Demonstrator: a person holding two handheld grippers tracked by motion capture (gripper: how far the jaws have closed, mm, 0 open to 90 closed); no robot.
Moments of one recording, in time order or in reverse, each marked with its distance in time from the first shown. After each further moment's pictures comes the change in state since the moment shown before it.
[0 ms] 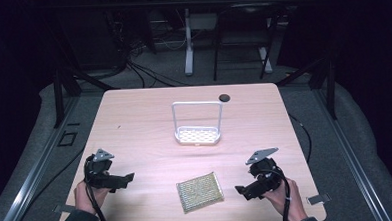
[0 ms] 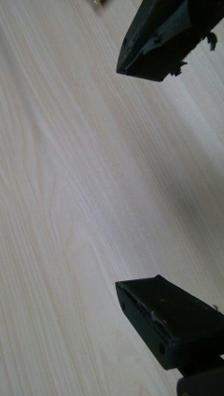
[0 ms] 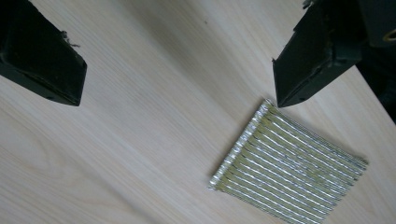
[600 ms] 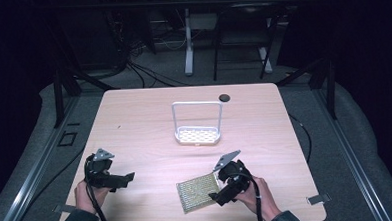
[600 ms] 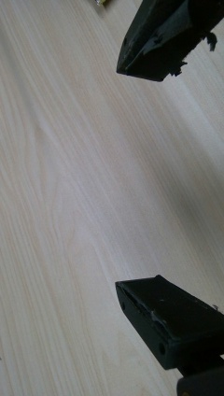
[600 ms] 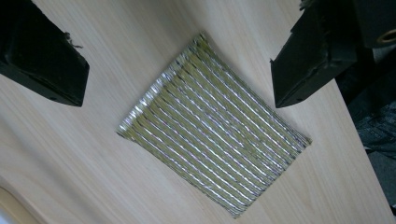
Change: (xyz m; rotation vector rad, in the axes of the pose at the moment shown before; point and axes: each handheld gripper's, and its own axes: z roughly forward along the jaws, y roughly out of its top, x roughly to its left) left arm -0.001 0.000 -0.001 -0.008 -0.004 -0.006; right arm 0.048 0.041 0.048 0.056 0.105 -0.167
